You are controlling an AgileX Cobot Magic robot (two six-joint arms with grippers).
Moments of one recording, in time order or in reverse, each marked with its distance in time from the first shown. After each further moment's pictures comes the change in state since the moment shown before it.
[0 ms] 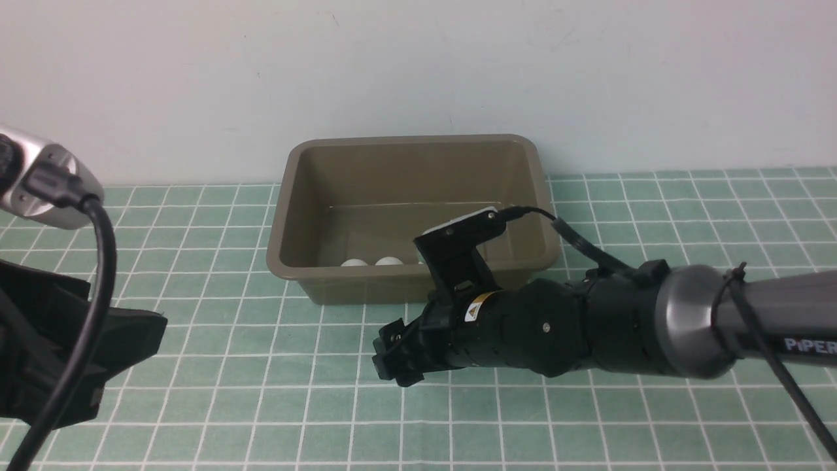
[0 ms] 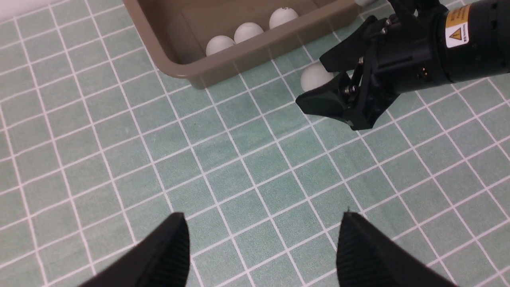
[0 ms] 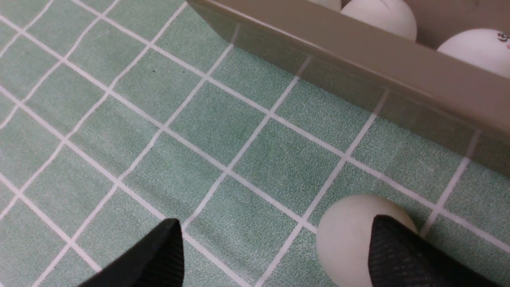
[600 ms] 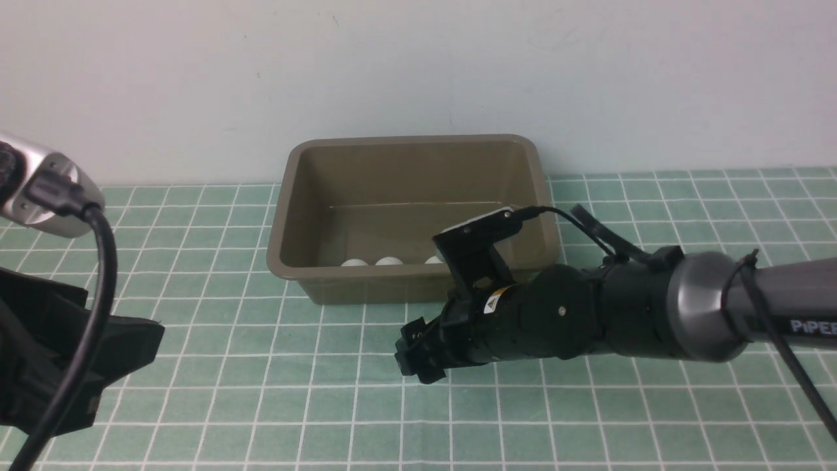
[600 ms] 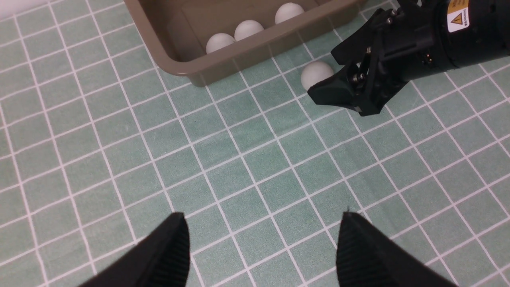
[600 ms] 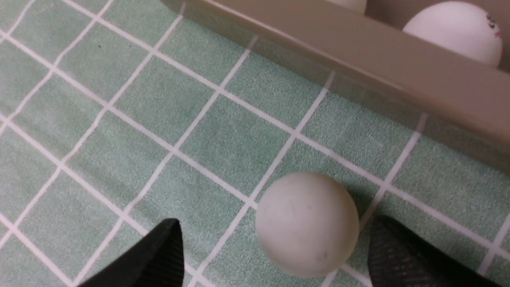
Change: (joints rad) right arm -0.052 0.012 0.000 -0.005 0.051 -0.020; left arm 0.000 0.000 0.000 0.000 0.004 0.000
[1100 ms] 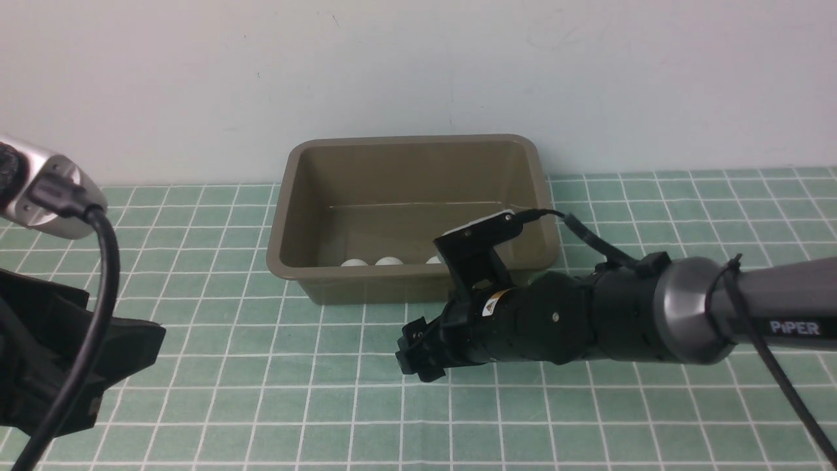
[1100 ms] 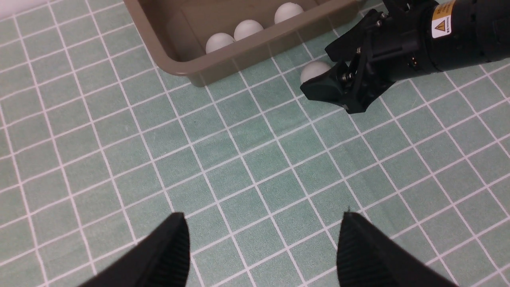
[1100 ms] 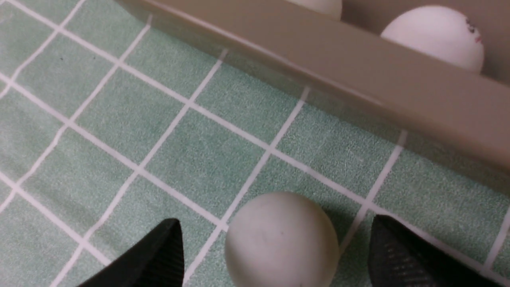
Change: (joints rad) right arm 0.000 0.050 -0.002 0.005 -0.083 -0.001; left arm 0.000 0.000 0.000 0.000 0.001 0.000
